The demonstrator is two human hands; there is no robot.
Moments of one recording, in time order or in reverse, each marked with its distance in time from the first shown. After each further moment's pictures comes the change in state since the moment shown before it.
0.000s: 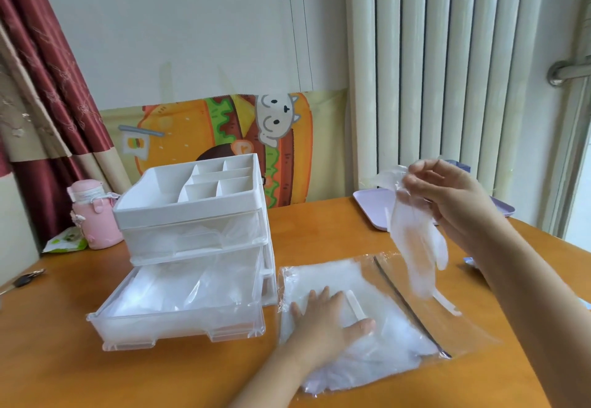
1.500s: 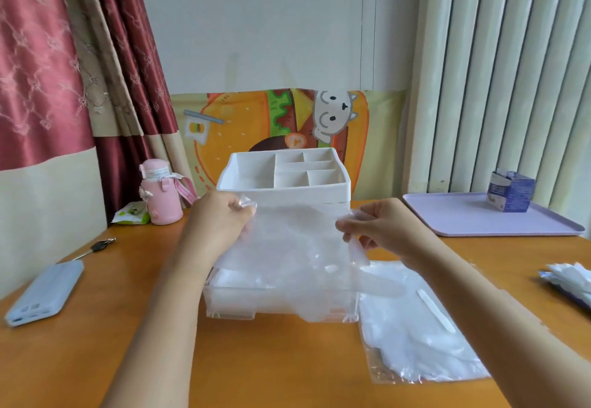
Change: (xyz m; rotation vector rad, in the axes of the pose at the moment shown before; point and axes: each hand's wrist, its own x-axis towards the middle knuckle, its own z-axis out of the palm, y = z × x) left_hand -0.094 -0.135 -0.217 -0.192 0.834 -0.083; right_hand -0.028 0.046 0.184 -0.627 -0.269 0.187
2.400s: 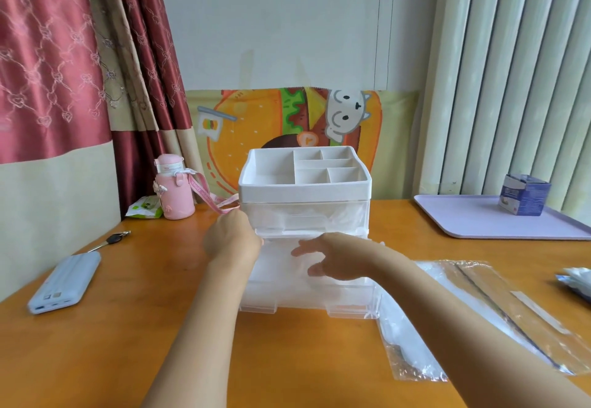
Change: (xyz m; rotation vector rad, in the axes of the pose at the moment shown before) left_hand 0.000 -0.020 0.017 0.519 -0.095 -0.319; right_hand 0.012 -0.009 0.079 -0.827 -0.528 -0.130
